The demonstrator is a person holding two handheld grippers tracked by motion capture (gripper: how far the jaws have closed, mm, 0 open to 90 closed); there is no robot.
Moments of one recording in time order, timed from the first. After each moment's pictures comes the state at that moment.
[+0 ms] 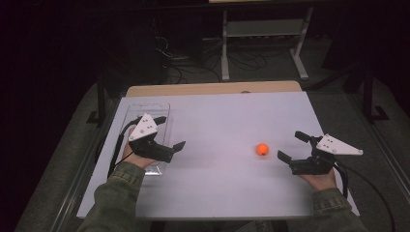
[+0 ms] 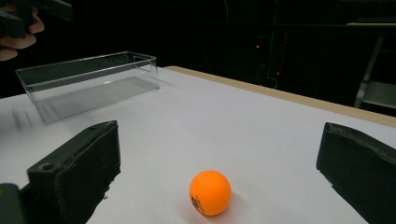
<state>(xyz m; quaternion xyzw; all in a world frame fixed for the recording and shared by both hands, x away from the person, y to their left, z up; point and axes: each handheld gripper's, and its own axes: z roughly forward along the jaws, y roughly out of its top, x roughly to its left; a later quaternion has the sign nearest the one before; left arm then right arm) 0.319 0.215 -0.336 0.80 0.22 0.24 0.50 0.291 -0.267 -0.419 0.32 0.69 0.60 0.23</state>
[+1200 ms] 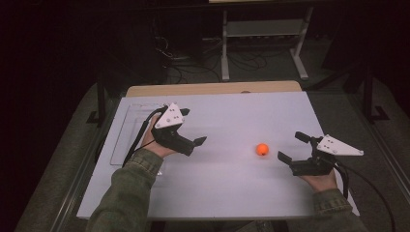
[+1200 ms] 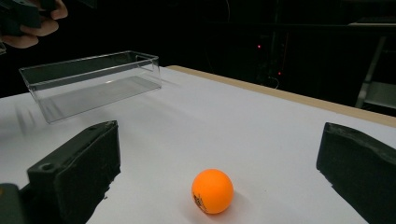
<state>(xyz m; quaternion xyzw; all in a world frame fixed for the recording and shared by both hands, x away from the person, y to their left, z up) 0.339 0.161 -0.319 0.83 0.16 0.21 0.48 0.289 -0.268 -0.418 0.32 0.69 0.60 0.23</state>
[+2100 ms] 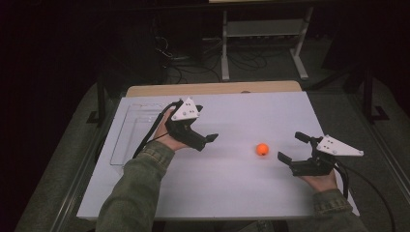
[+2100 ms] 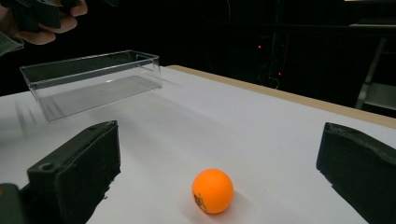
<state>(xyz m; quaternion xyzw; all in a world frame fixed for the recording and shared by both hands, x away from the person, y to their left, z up) 0.357 0.127 -0.316 0.85 0.13 0.19 0.47 0.288 -0.268 -0.418 0.32 0.70 0.60 0.23</state>
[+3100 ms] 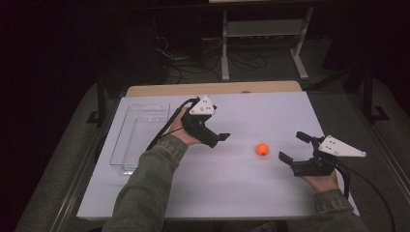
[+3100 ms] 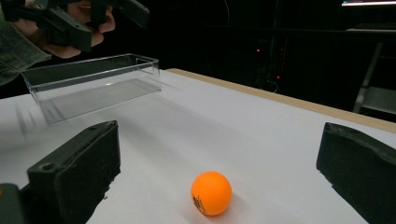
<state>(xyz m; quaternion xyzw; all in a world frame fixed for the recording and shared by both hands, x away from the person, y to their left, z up) 0.381 0.093 -0.330 0.87 0.11 0.15 0.45 0.286 -0.270 -0.416 0.31 0.69 0.61 0.23</state>
